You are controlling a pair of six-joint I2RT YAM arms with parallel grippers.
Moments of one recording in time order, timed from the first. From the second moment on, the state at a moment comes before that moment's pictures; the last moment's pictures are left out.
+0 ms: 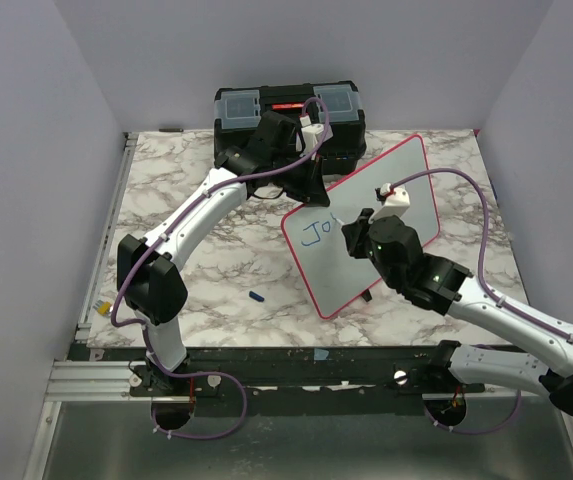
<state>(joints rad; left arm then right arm) -0.59 1.80 1.79 -0.68 0.60 -0.23 0.91 1.03 0.89 -0.25 0.58 0.53</state>
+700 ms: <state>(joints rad) -0.60 1.80 1.79 -0.68 0.59 -0.23 0.91 1.10 0.98 -0.29 0.64 0.52</state>
